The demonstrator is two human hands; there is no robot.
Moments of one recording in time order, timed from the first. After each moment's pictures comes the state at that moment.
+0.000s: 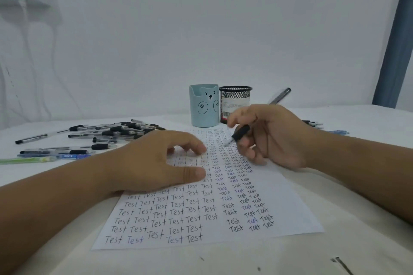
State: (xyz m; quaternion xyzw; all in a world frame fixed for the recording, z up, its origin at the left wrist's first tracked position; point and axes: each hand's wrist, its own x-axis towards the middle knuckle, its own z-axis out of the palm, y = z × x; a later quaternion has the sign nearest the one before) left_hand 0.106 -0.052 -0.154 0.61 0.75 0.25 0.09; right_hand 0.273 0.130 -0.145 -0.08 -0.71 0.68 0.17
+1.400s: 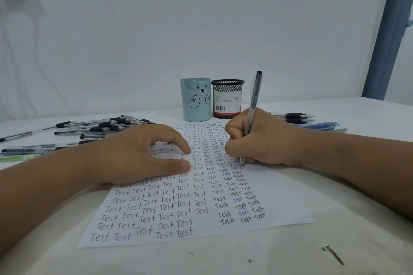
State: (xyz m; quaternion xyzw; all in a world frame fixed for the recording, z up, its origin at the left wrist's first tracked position) left_hand 0.089 -0.053 -0.155 0.61 0.75 0.22 0.08; right_hand 0.275 0.133 -0.160 -0.09 -0.89 0.40 0.21
